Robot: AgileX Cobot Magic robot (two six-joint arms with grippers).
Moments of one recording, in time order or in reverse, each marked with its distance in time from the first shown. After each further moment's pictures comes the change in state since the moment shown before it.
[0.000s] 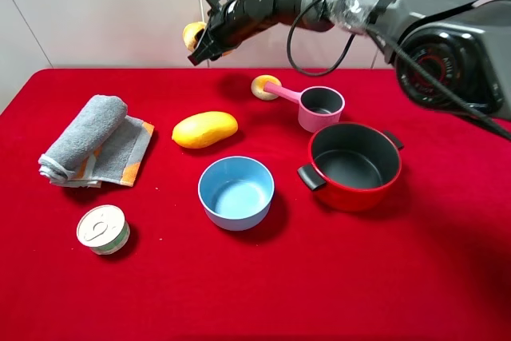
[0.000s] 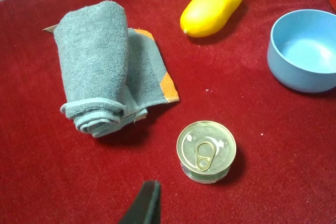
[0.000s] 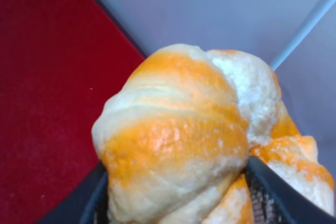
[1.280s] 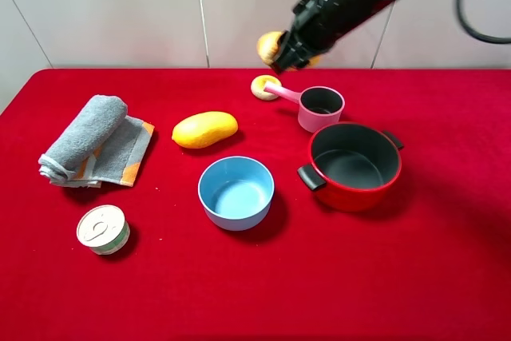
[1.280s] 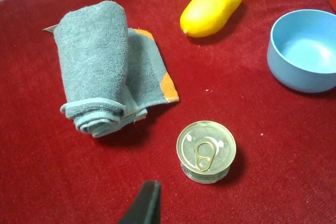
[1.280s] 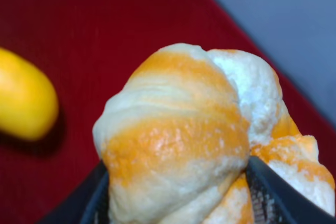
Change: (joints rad) left arm 0.000 0.000 0.000 0.000 0.000 0.000; right arm -0.102 -0.623 0.804 -0.152 0.009 0.102
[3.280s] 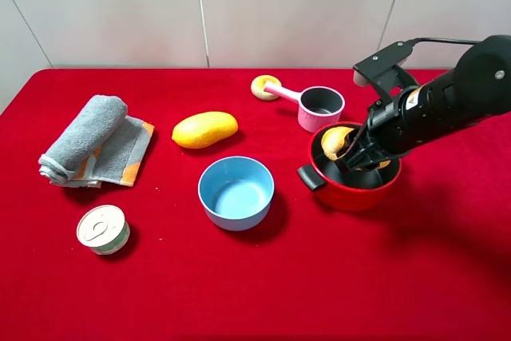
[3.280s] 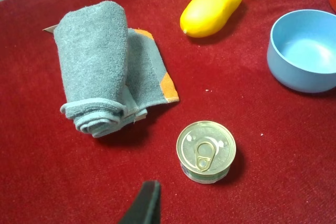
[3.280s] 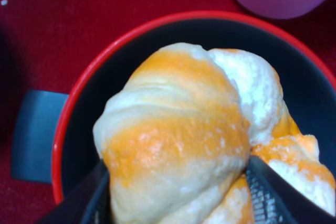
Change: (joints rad) left arm 0.000 0.000 0.000 0.000 0.000 0.000; right arm -0.057 -0.313 0.634 -0.005 -0.115 0.208
